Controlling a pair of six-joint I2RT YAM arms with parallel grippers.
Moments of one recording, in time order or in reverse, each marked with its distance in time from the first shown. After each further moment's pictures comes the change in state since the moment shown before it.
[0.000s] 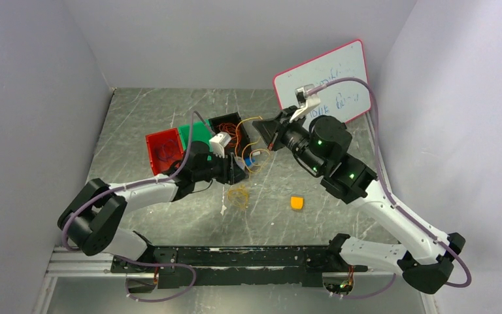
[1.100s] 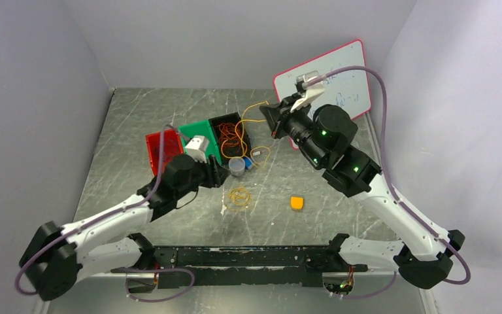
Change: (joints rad) left arm -0.090 -0.337 -0.109 -0.190 -0.377 -0.018; right arm 0.000 0.051 0.159 -0.039 0.100 -0.211
